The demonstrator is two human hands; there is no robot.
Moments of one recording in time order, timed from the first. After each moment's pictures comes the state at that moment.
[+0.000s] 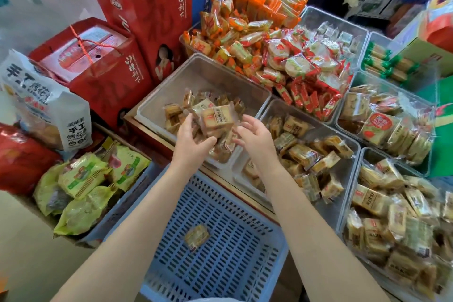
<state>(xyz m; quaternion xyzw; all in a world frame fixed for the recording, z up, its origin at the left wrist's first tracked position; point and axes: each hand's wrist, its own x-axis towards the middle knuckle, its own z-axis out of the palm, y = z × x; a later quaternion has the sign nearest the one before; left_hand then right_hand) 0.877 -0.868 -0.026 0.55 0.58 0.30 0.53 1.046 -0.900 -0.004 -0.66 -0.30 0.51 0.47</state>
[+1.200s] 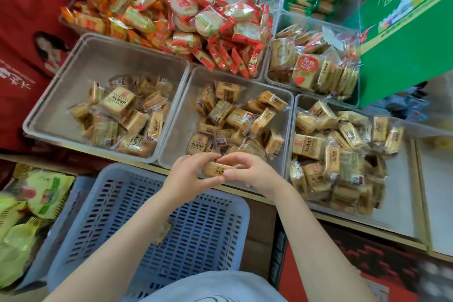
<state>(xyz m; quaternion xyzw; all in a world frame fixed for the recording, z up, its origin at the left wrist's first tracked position) 0.985 -0.944 -0.082 0.84 0.34 0.04 0.41 1.176 -1.044 -0.055 -0.65 -0.31 0.61 0.32</state>
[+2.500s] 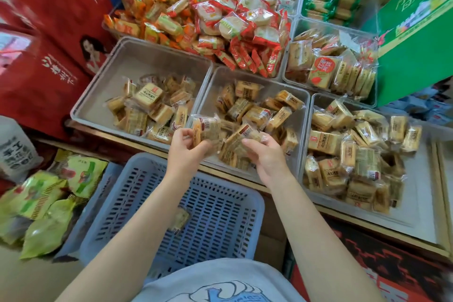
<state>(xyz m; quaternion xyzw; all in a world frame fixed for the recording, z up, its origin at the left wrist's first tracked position) 0.962 -0.945 -0.030 0.49 0.55 0.26 0.63 1.134 -1.025 -0.046 -0.61 -0.02 0.51 0.61</state>
